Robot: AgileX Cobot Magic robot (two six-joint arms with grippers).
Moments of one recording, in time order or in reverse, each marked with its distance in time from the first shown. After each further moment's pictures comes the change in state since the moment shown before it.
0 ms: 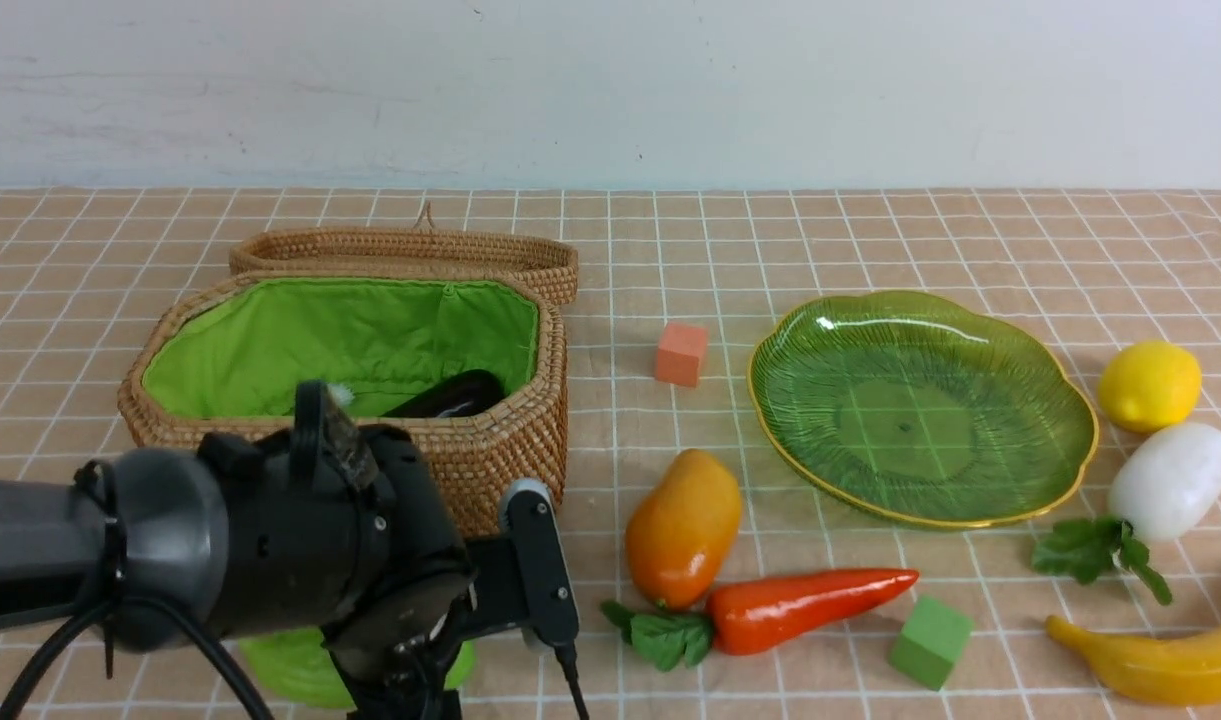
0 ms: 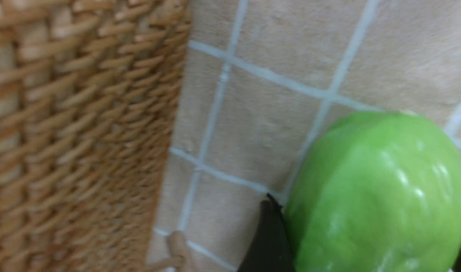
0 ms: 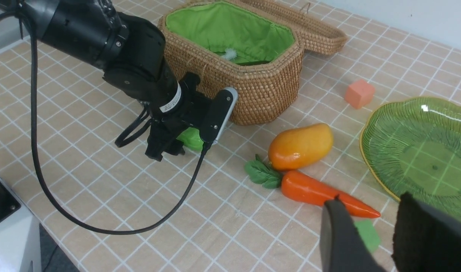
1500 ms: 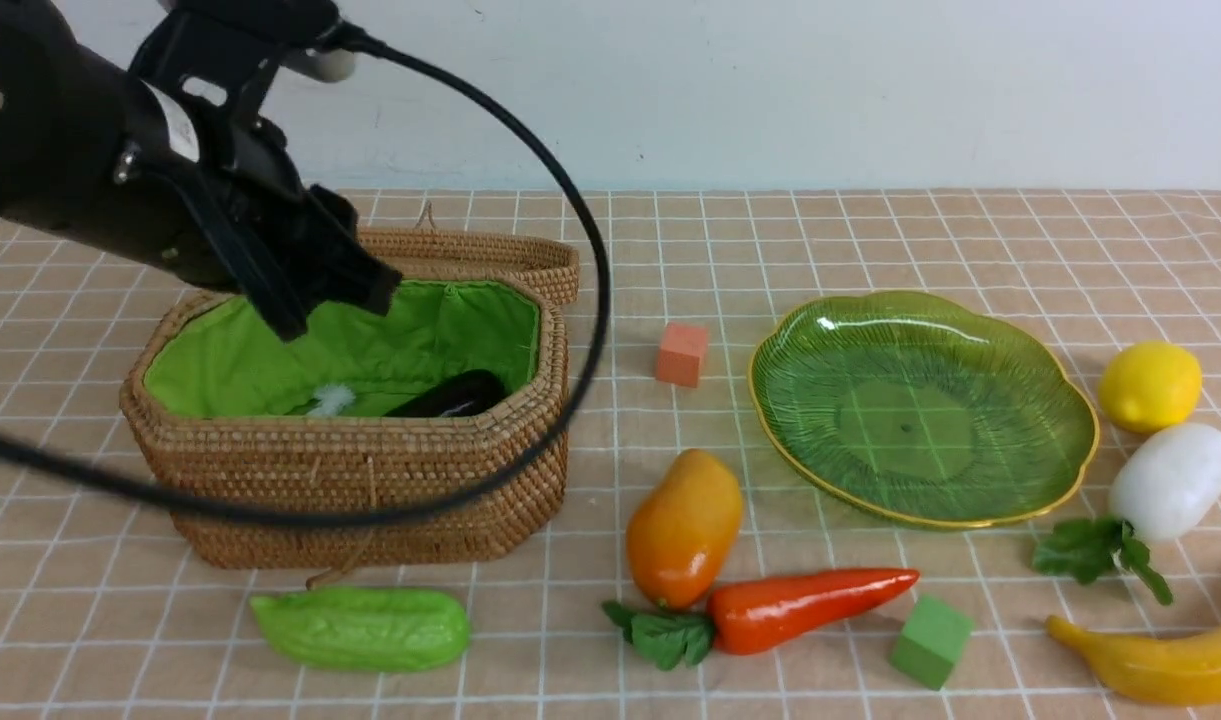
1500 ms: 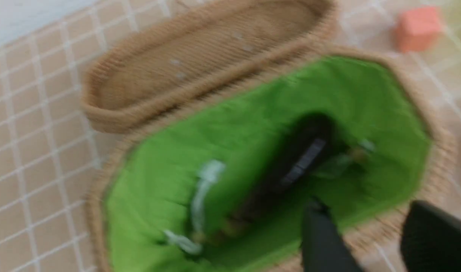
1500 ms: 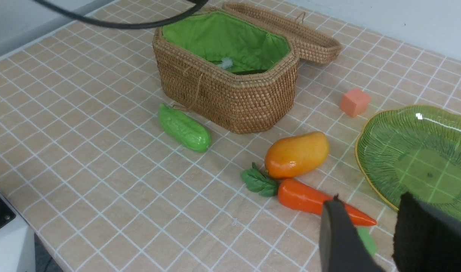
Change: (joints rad) right arm 0.000 0.000 0.000 -0.005 -0.023 0.003; left arm 0.251 -0.356 -0.339 -0.346 0.099 -0.110
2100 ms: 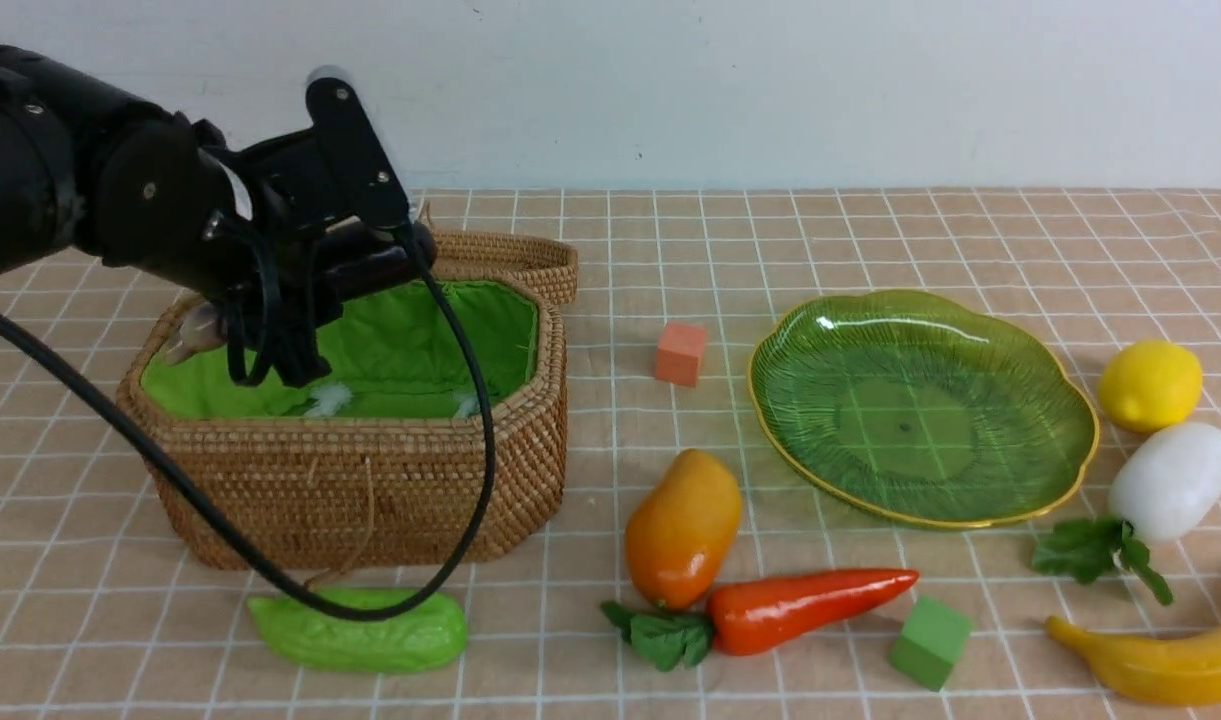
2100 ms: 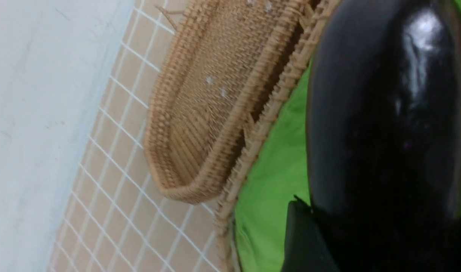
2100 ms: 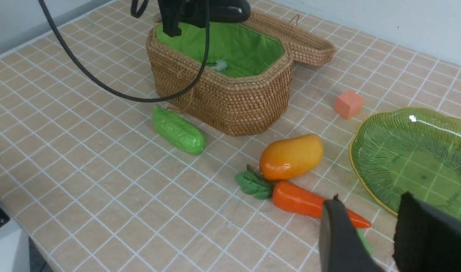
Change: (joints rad) right arm 0.000 0.000 0.000 -0.003 -0.009 0.000; left arm 0.168 0.265 -0.033 0.158 -0.269 0.567
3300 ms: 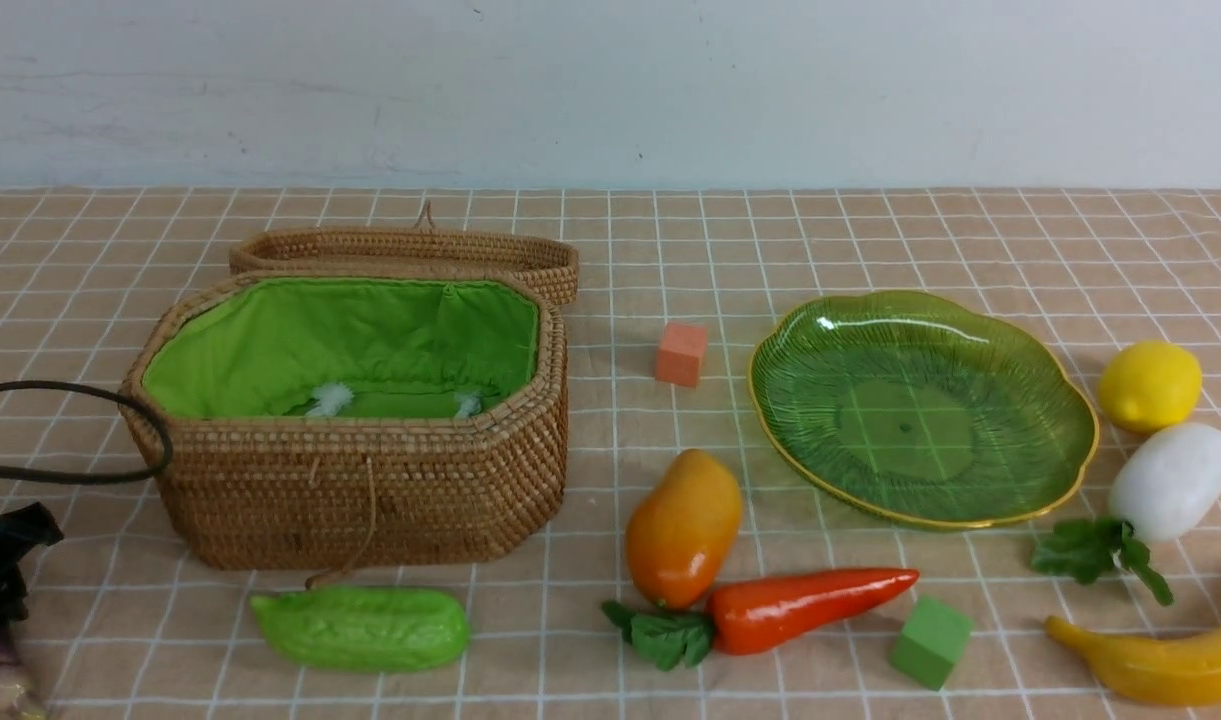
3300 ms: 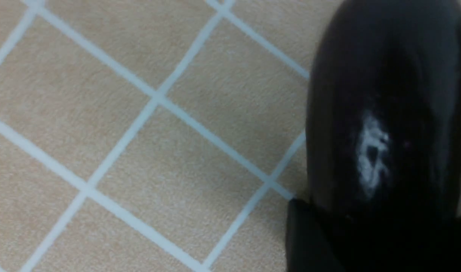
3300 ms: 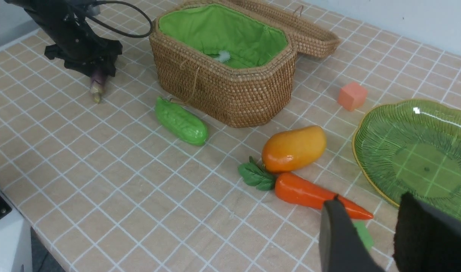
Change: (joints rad) right arm 0.000 -0.001 0.000 -0.007 0.022 0.000; left arm 0.591 0.056 0.498 -0.208 -0.186 -1.116
